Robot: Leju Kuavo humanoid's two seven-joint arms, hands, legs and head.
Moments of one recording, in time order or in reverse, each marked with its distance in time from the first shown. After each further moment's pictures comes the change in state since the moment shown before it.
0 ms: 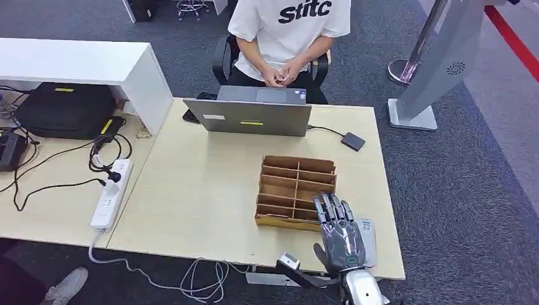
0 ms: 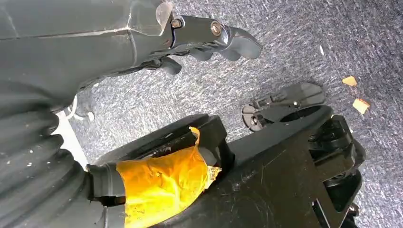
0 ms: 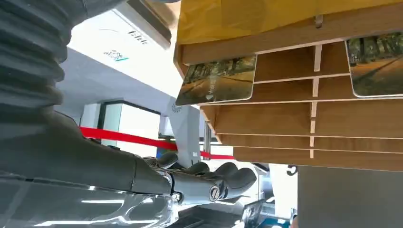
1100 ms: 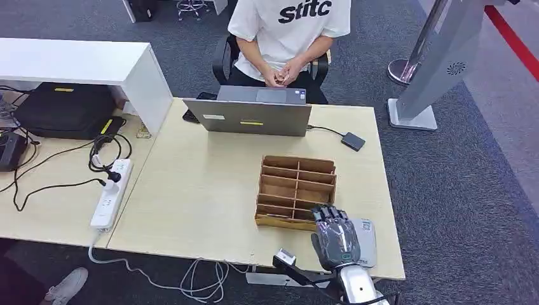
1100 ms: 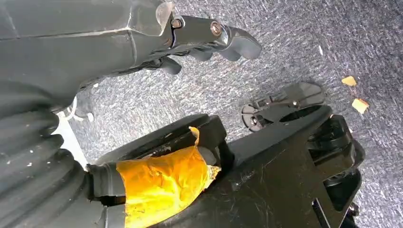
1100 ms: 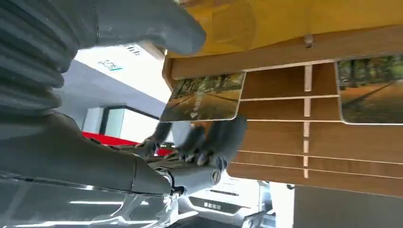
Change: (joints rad) left arm 0.000 0.000 0.000 0.000 -0.003 -0.002 -0.005; right arm -0.033 0.021 0.015 0.054 0.001 0.036 0.025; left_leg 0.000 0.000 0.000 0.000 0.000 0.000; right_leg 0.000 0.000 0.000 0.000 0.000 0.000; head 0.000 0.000
